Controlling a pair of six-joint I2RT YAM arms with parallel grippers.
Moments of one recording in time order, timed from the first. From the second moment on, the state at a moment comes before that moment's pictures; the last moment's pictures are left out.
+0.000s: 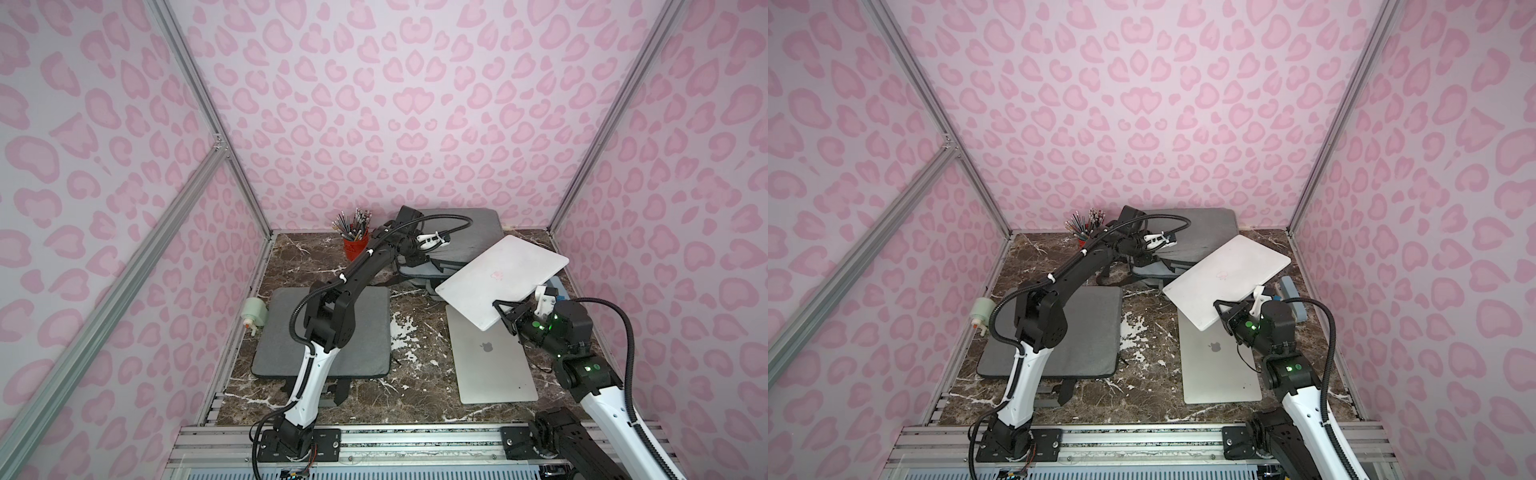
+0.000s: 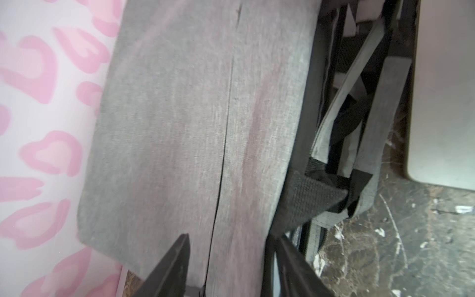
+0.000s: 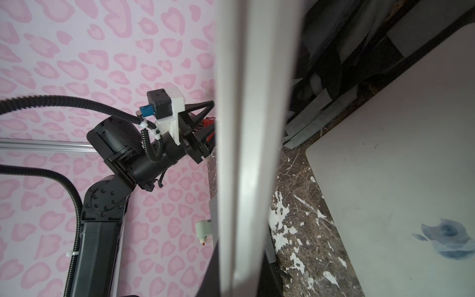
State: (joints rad) left arm -0.56 2.30 2.22 -0.74 0.21 0.81; right arm 0.15 0.70 0.57 -0.24 -0.40 1.17
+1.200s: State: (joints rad) left arm -0.64 1.78 1.28 -0.87 0.11 -0.36; right arm 0.33 1.10 0.47 -0.18 -0.83 0.65
